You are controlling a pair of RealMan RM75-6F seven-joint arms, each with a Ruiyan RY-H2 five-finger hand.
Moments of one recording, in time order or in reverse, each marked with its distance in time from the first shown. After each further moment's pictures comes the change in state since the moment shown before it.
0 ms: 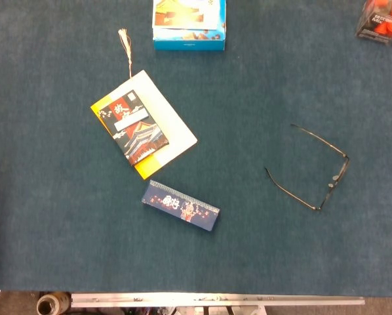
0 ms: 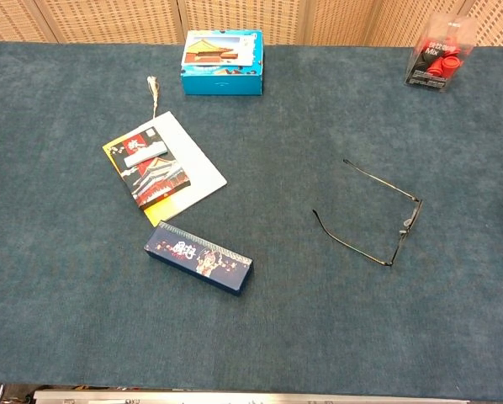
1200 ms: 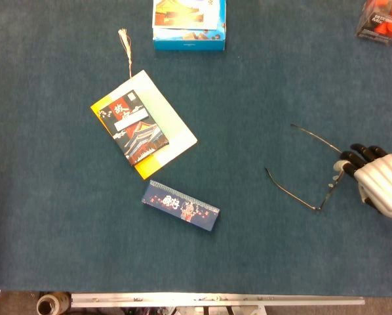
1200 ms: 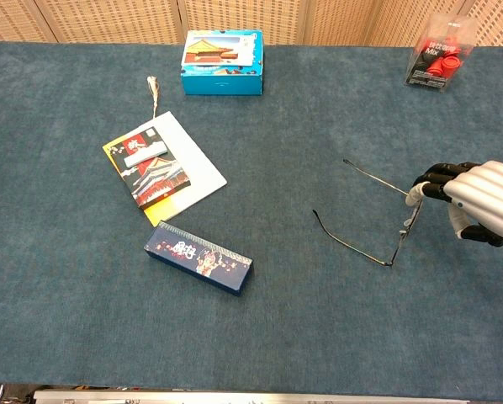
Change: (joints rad) left arm 0.012 0.008 0.004 -0.014 0.017 0.020 -0.004; right arm 0.185 -0.044 -0.083 -0.086 -0.003 -0.353 -0.223
